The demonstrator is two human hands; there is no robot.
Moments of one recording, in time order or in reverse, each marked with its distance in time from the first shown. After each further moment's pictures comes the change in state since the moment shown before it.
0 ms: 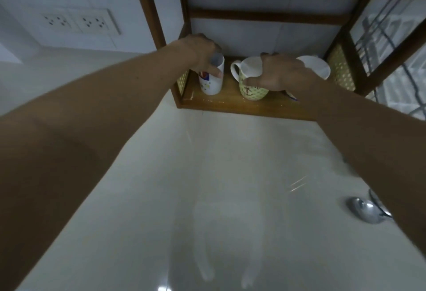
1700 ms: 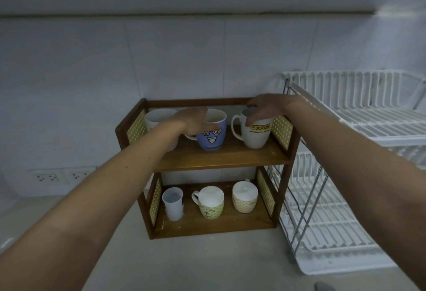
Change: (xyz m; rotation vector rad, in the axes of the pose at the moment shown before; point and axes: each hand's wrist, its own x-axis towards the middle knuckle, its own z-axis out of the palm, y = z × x) left_hand -0.012 0.038 -0.218 -0.368 0.316 0.126; right_hand -0.044 0.079 -0.285 -0.013 0.037 0.054
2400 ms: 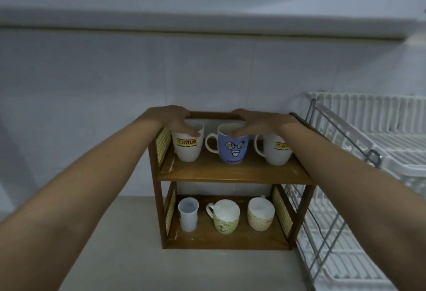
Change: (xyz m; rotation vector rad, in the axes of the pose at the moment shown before) left_hand -0.033 -0.082 -0.064 0.121 -0.070 -0.139; right_hand 0.018 -0.068 0.007 0.324 -0.019 -0.191
